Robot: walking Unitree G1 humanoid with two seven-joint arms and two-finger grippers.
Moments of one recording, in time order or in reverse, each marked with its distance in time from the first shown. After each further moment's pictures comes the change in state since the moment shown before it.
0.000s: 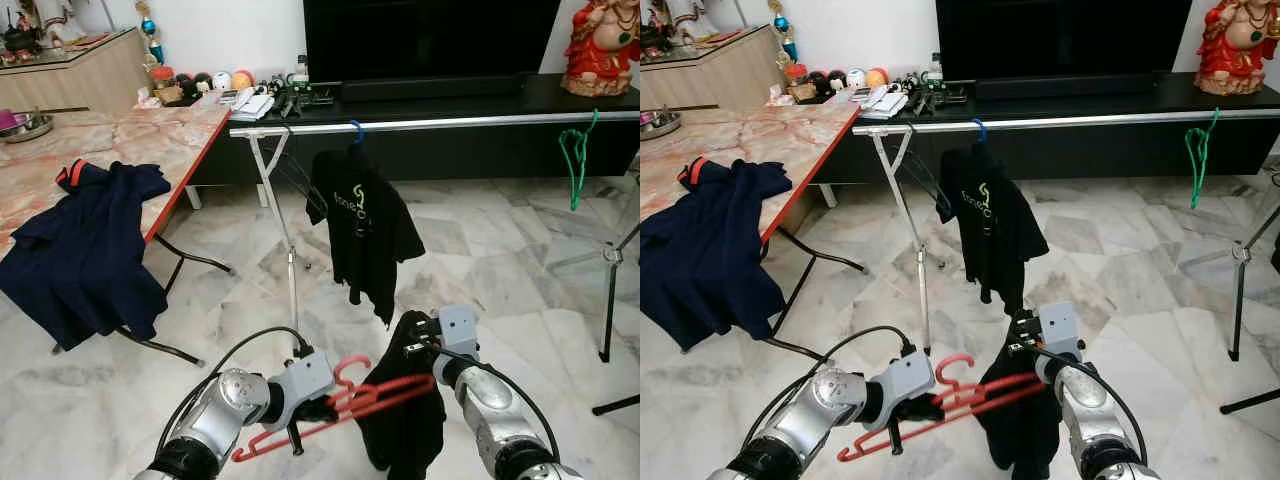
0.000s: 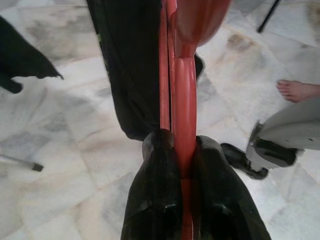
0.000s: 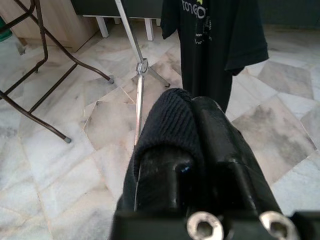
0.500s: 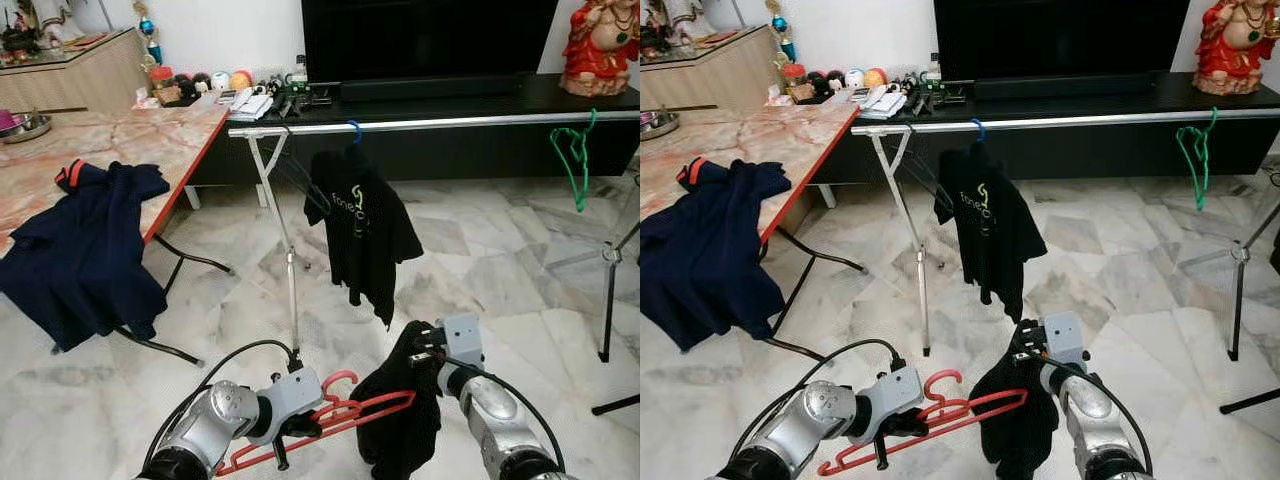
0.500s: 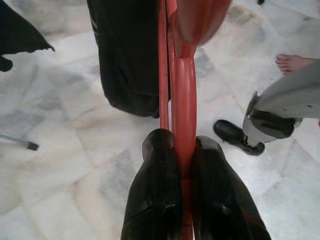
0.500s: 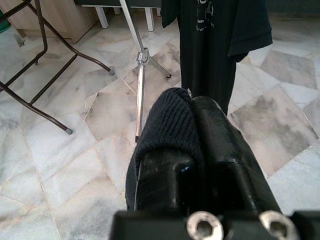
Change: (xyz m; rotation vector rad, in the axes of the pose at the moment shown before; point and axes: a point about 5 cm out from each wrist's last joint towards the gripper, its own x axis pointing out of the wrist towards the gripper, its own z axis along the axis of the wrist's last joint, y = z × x) left arm -0.003 -0.007 -0.021 0.017 0.086 -0.031; right arm -0.007 -0.002 -0.012 0.012 0.035 -0.006
